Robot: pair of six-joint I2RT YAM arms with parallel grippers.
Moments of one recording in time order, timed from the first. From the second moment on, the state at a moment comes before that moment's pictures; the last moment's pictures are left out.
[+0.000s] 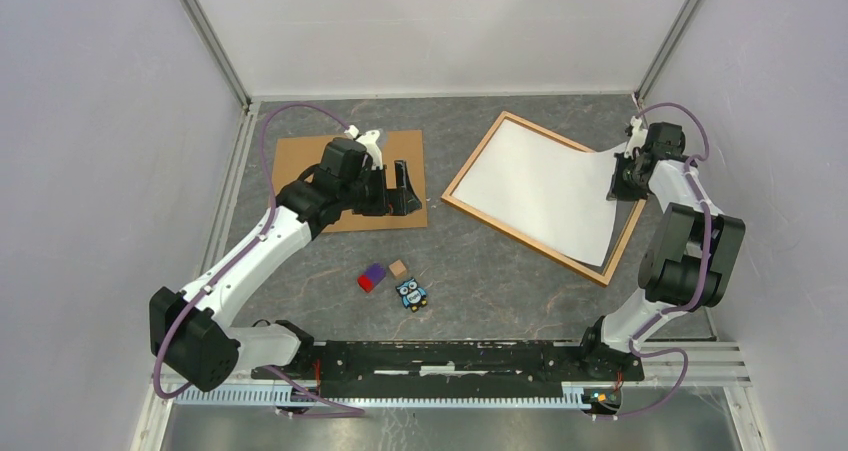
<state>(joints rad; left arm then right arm) -0.53 1.25 1.09 -0.54 0.18 -0.46 -0.32 1.68 1.18 -0.56 -0.18 -0.08</state>
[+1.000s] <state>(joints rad) -0.53 1.29 1.09 -0.54 0.13 -0.45 -0.02 1.36 1.05 -0.38 0.12 0.02</state>
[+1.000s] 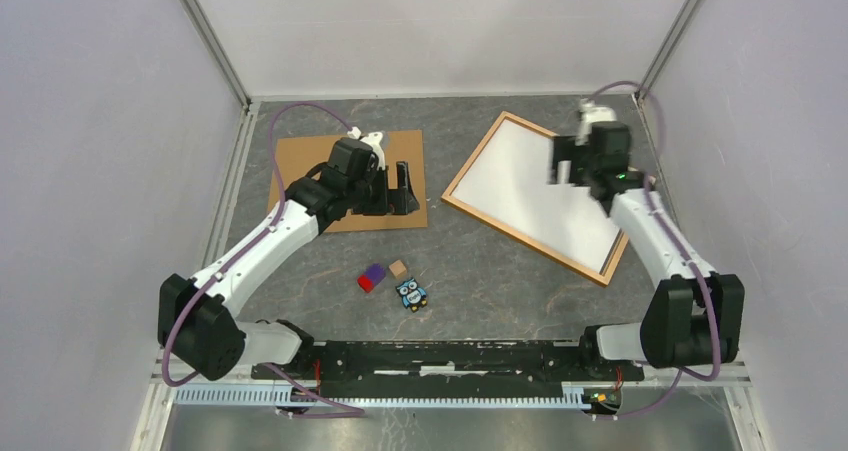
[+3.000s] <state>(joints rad) -0.10 1.40 0.50 0.14 0.27 -1.12 0.52 2.73 2.08 0.53 -0.08 0.51</state>
